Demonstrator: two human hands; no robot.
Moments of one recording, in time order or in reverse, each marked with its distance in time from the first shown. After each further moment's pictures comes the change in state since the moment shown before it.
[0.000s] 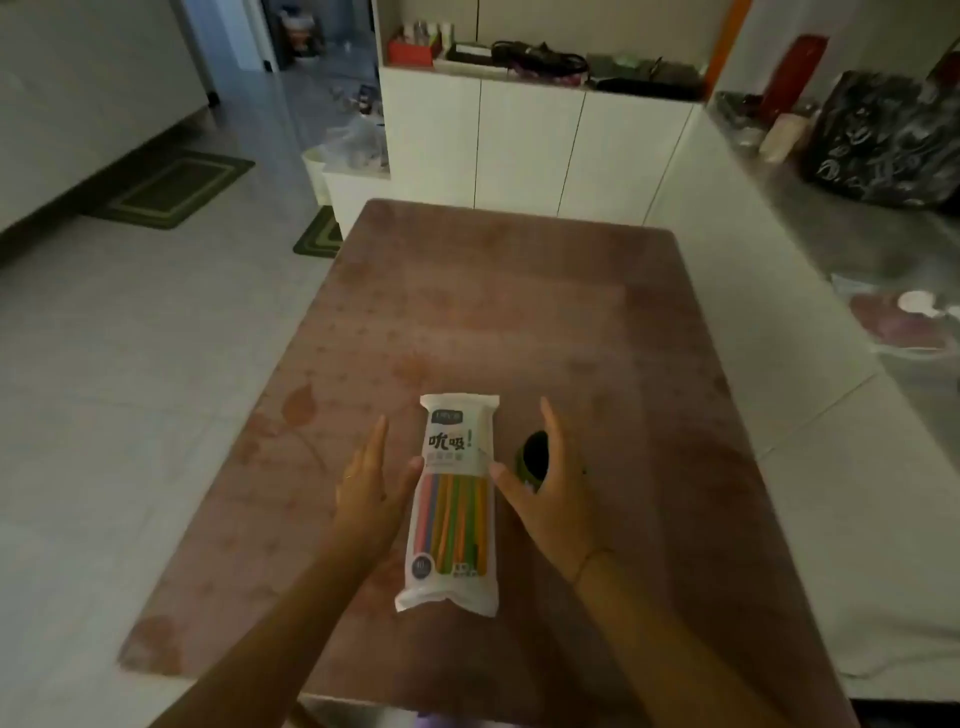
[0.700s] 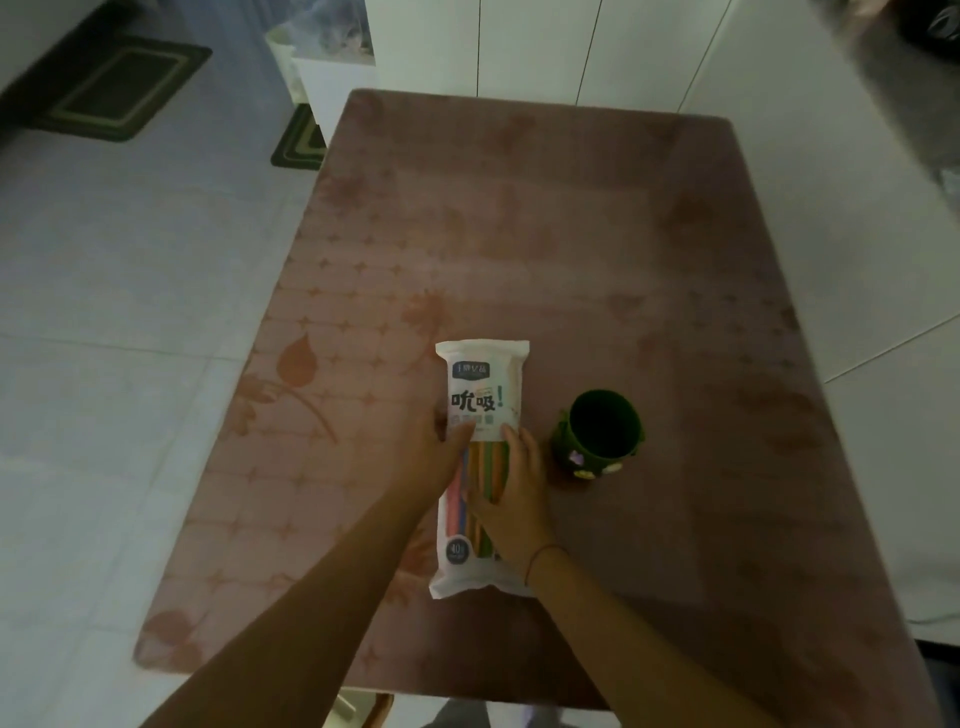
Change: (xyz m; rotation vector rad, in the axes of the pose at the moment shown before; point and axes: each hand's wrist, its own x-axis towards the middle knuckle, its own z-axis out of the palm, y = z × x) left_hand 0.066 -0.027 0.053 -0.424 -0.291 -0.380; right_hand 0.010 0.061 0.115 -0.065 -0.164 0.326
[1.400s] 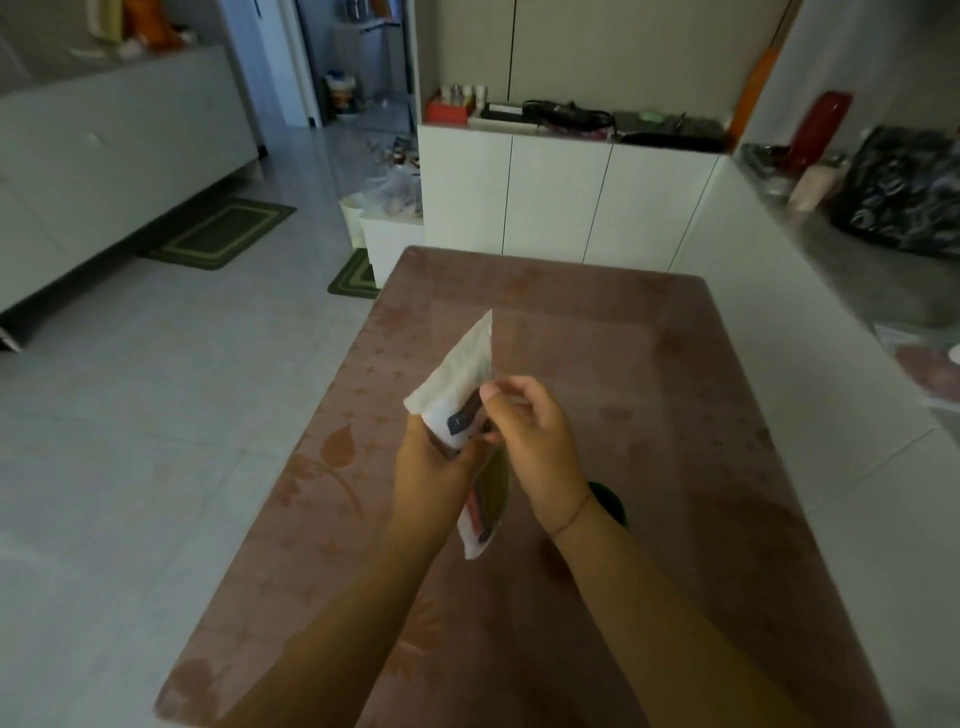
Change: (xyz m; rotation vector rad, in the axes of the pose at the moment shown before) left_hand -0.105 0.122 -0.020 -0.126 0.344 0.566; right_hand -0.019 -0.168 -0.103 0.509 0.021 -0.328
